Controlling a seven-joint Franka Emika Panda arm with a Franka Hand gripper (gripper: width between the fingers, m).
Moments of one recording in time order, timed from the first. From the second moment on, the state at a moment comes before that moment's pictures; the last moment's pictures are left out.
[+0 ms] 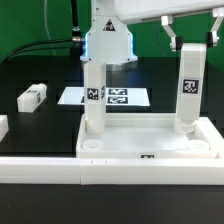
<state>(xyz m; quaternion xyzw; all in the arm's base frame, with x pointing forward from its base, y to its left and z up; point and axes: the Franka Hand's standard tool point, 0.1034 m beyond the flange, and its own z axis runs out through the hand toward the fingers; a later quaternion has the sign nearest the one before) 0.624 0.090 0.175 -0.97 0.13 -0.17 0.07</state>
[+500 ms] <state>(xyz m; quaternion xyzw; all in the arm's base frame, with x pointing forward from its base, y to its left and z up) 0.620 0.127 0.169 -0.96 0.12 -0.23 0.07</state>
